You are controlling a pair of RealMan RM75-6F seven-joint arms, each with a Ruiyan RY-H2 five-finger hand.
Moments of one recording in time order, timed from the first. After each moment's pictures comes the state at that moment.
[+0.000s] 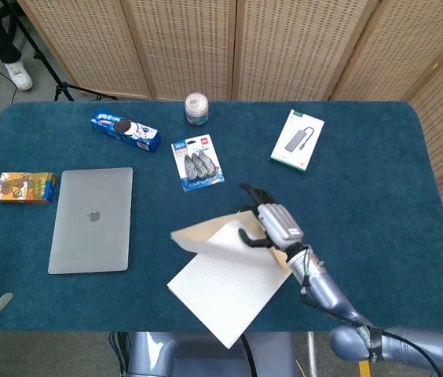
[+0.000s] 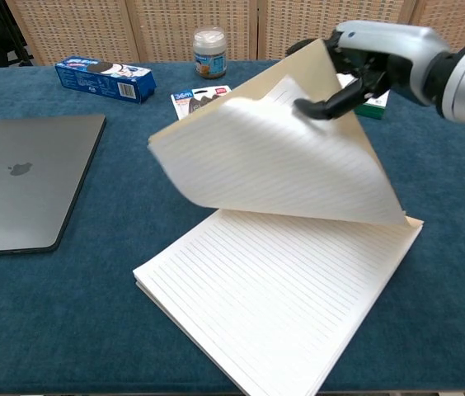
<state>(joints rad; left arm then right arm) 0.07 -0.96 0.01 -1.84 1.65 1.67 -0.04 0.73 -1.42 0.30 -1.79 -0.95 0.98 -0.03</state>
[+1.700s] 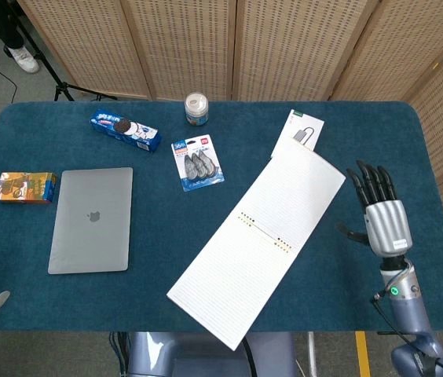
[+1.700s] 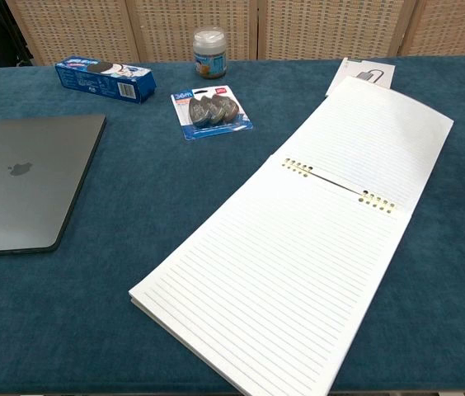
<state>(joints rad) 0.08 -0.99 0.00 -1.83 1.64 1.70 0.02 0.40 -1.35 0.12 -1.45 -1.49 1.57 -0.02</state>
